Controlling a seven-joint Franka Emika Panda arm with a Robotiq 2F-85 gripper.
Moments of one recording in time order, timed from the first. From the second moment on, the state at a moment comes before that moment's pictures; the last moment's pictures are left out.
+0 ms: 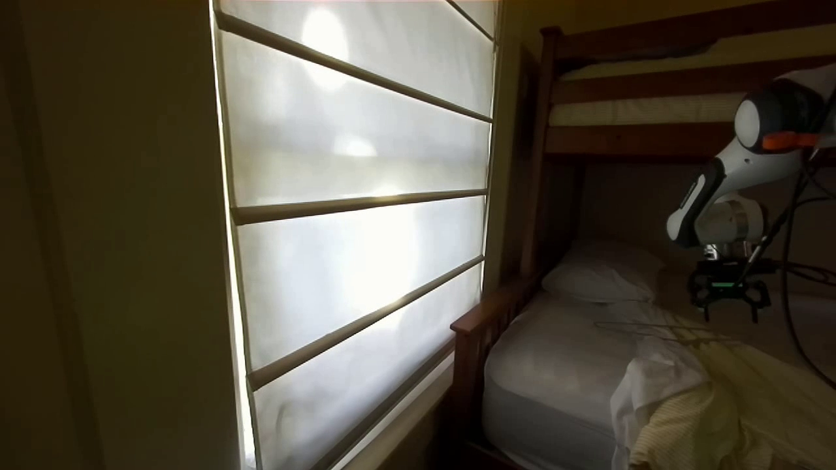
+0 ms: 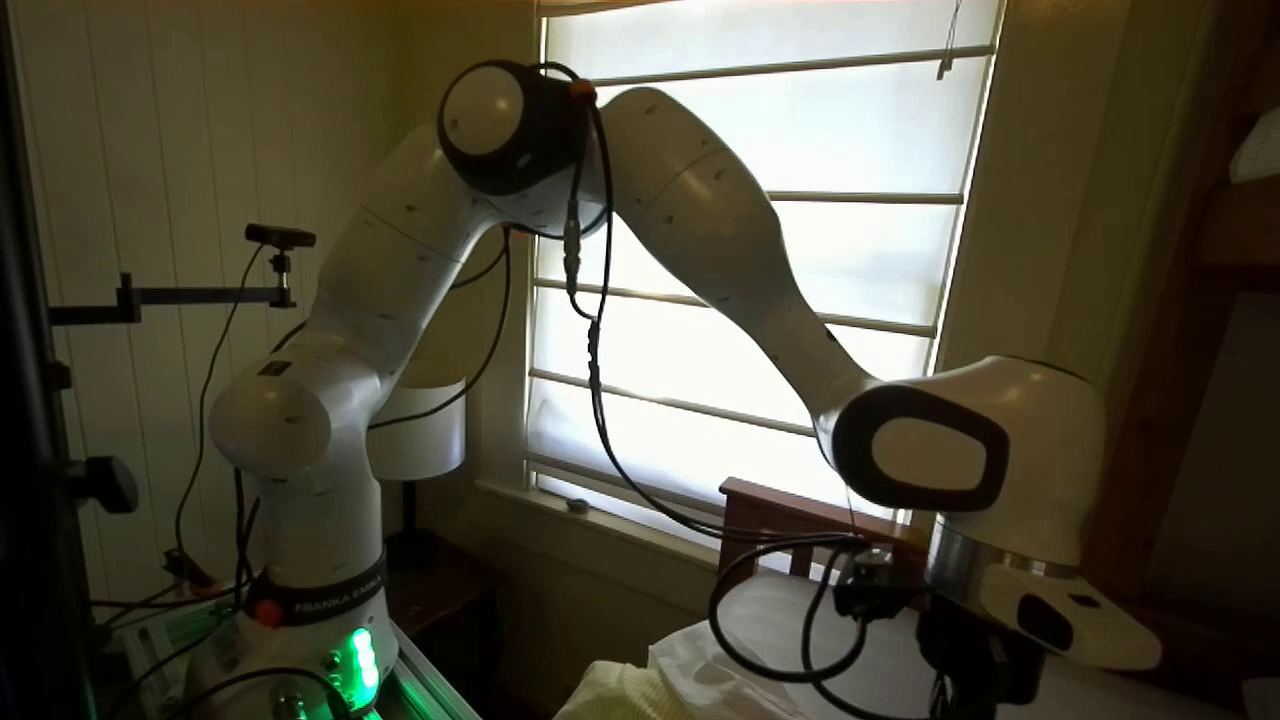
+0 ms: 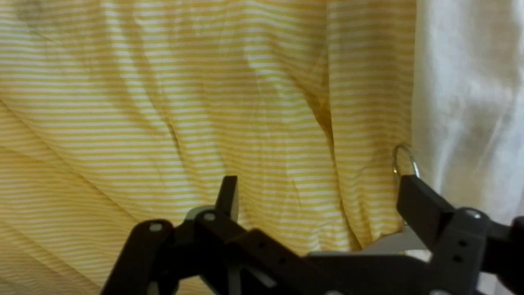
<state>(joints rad) -0.68 0.50 -0.53 -1.87 0.00 2.26 0.23</state>
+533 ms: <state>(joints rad) -0.79 0.72 -0.47 -1.60 0.00 2.05 0.24</state>
